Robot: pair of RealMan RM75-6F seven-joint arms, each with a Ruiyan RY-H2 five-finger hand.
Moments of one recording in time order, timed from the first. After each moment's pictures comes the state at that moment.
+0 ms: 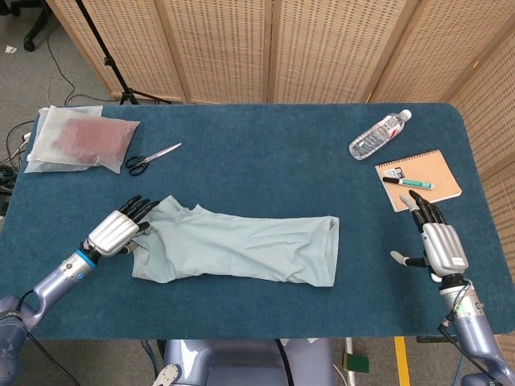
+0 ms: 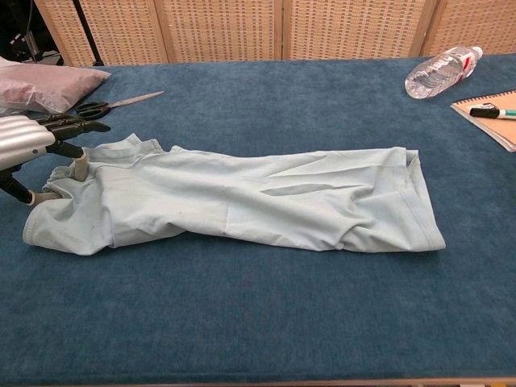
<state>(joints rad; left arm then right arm) -0.58 -1.79 0.20 -0.26 1.79 1.31 -0.61 0.32 -1.19 0.15 -1.56 -1.38 1.24 0.23</state>
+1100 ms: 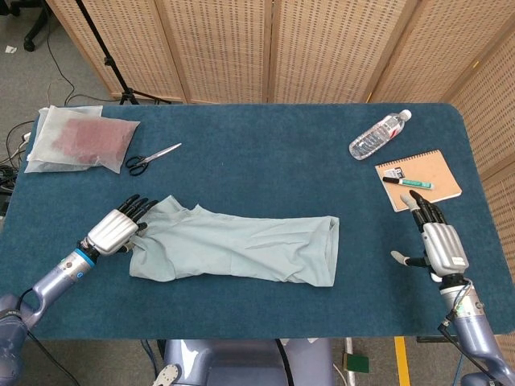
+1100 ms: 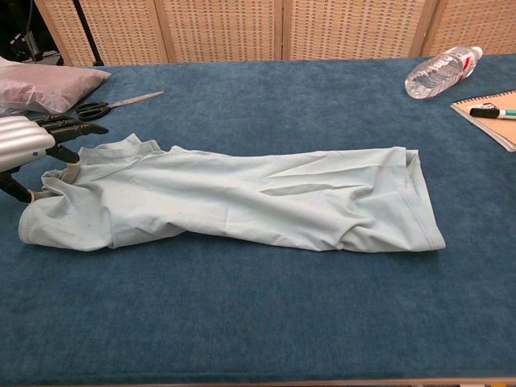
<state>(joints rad) -0.58 -1.80 0.22 -0.22 1.78 1.29 -0.57 0.32 -1.19 0.15 -1.55 -1.38 1.24 0.22</state>
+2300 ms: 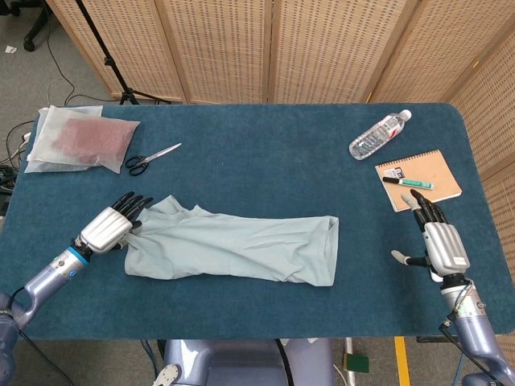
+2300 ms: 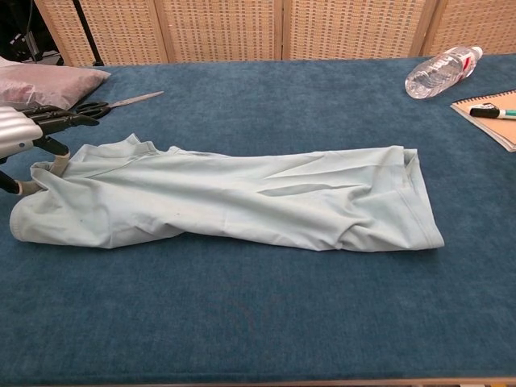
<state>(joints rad) -0.58 -1.76 0.22 -0.23 1.77 1.31 -0.59 0.31 -1.18 0.15 -1.56 -1.38 1.24 0.24</state>
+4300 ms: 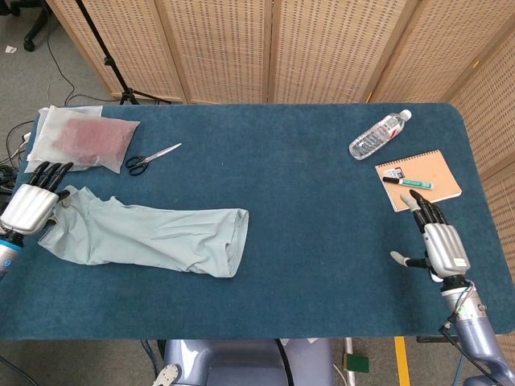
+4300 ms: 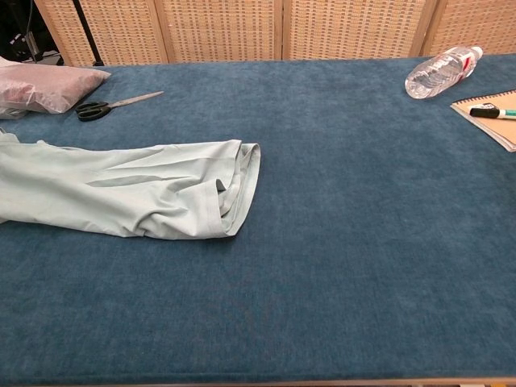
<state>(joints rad) -0.50 -1.62 0.10 -0.17 1.64 1.34 -0.64 0.31 -1.17 0.15 -1.58 -1.40 1.26 0.25</state>
